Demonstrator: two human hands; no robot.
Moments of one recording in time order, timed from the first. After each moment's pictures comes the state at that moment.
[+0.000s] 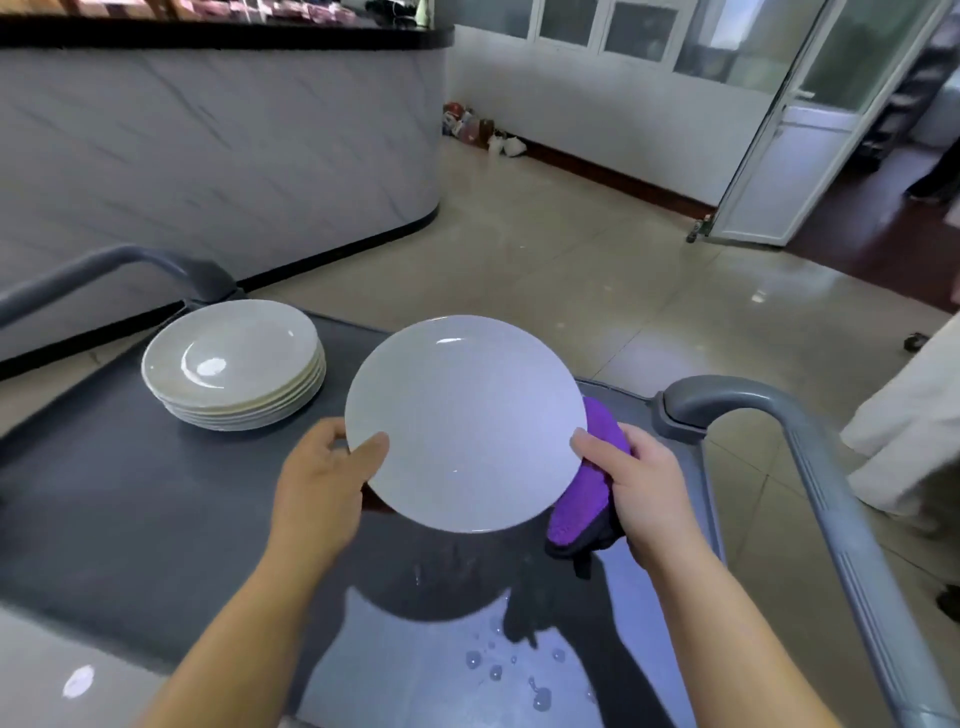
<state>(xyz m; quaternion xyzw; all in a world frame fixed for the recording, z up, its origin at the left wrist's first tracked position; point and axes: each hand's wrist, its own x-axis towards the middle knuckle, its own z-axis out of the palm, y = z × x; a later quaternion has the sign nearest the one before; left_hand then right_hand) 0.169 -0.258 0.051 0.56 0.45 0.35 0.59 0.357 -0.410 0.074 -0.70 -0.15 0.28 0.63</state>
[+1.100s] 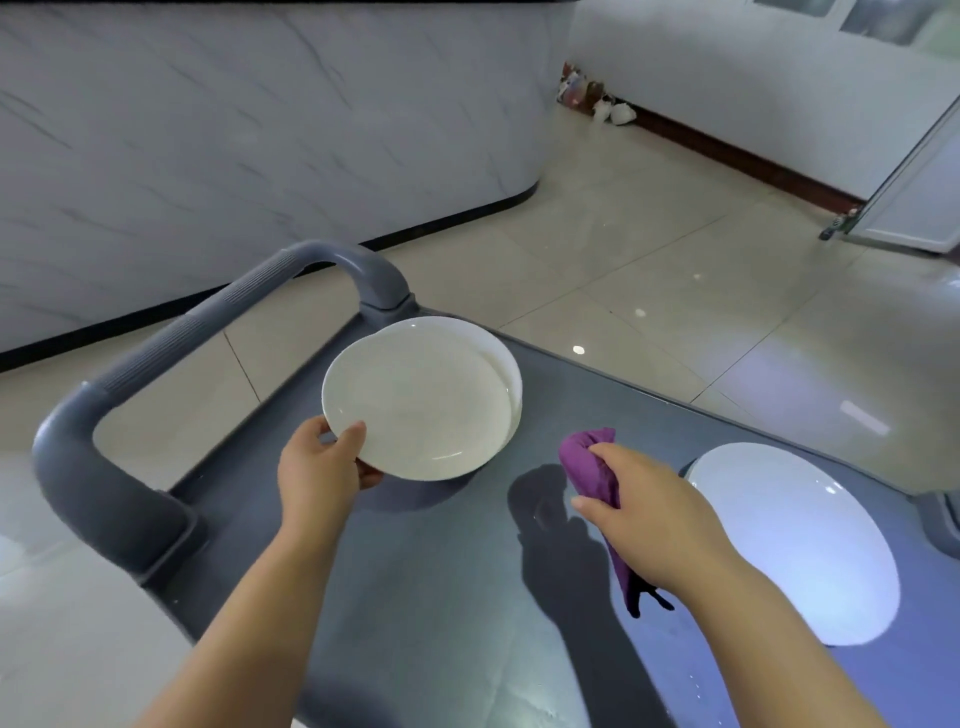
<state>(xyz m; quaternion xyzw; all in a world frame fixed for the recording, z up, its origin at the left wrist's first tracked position) 0.051 -0.019 -0.008 0.46 0.59 0.40 0.53 0.258 -0.188 0.058 -0.86 -0.48 0.16 0.09</state>
